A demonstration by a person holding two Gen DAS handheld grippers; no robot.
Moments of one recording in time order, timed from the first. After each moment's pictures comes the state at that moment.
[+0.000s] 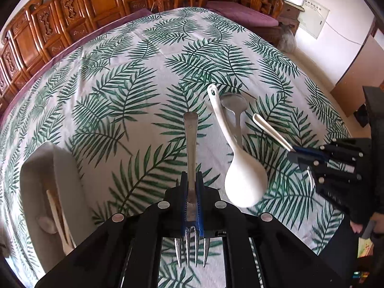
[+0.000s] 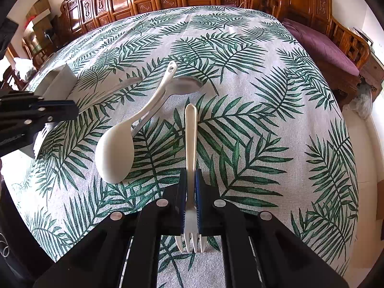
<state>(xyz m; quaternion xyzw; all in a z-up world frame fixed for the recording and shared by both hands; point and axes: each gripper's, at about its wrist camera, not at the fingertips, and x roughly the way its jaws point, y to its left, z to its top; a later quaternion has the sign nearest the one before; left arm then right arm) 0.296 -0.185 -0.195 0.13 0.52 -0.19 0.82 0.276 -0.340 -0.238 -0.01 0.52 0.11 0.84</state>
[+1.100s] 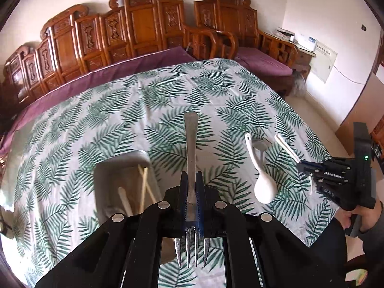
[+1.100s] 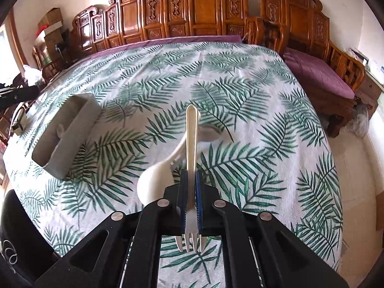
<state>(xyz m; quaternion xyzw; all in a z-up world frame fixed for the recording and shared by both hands) 0.261 -0.074 -0.089 0.07 0.43 -0.15 0.89 0.260 -0.313 -0.171 -0.01 0.45 0.12 0.89</state>
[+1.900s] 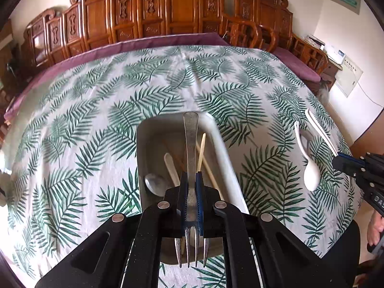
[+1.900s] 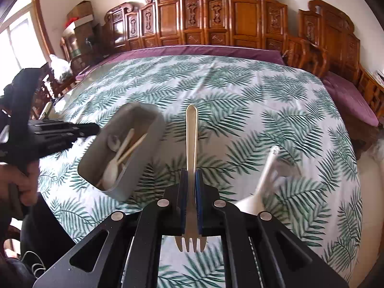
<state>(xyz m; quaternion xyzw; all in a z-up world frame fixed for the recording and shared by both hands) 0.272 0.020 -0.149 0.01 0.47 -0.09 0.88 0.260 -0.190 -0.127 -0.03 0.44 0.20 0.88</state>
